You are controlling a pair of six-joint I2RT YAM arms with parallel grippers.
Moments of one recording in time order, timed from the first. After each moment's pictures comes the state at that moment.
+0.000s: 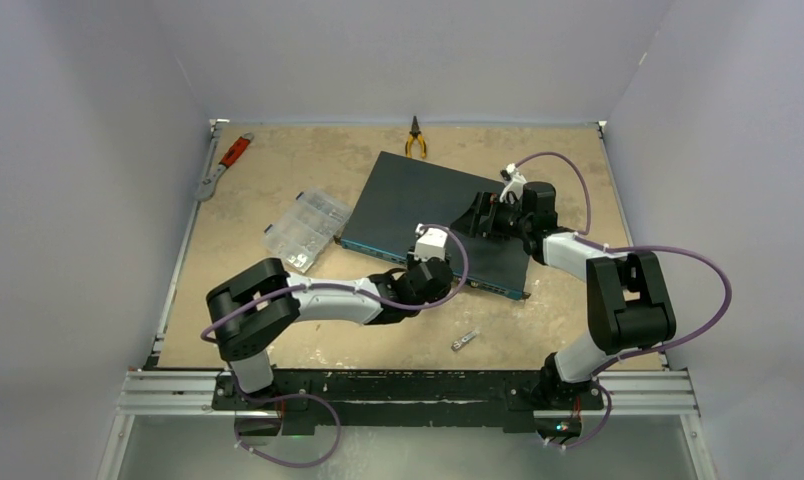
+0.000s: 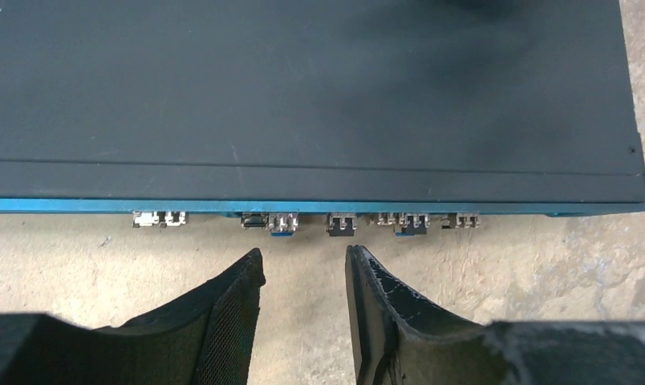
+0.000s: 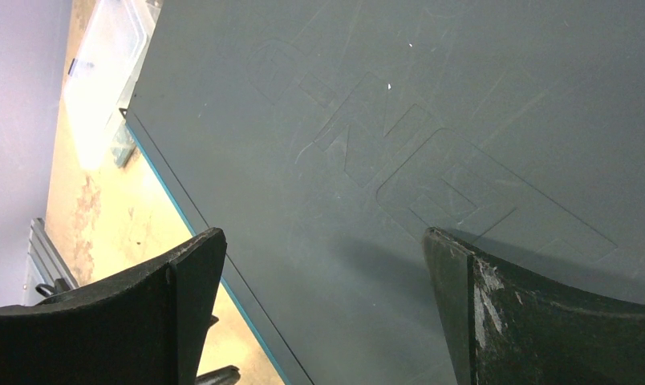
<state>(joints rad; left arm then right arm) -1.14 1.75 0.95 0.13 -0.60 -0.62 0.14 1.58 0.75 0.22 -0.53 0.41</state>
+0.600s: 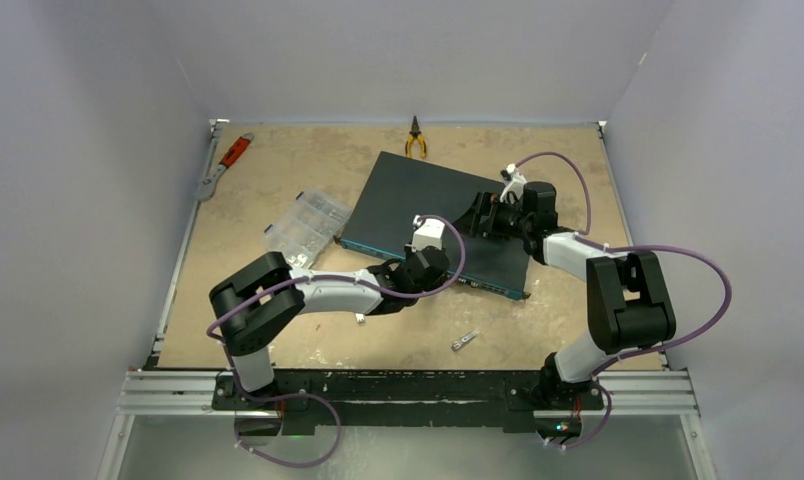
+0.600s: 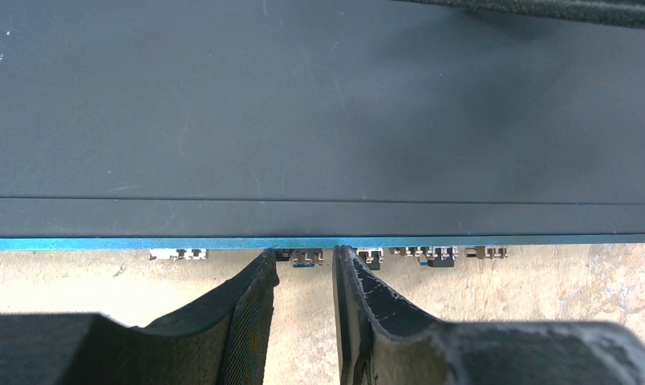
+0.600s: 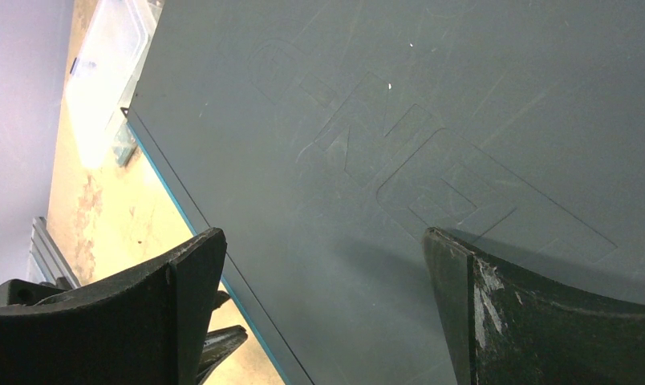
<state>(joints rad) -1.07 1.78 0.98 0.13 -0.53 -0.60 0.14 1.58 0.75 0.22 -0.54 0.41</state>
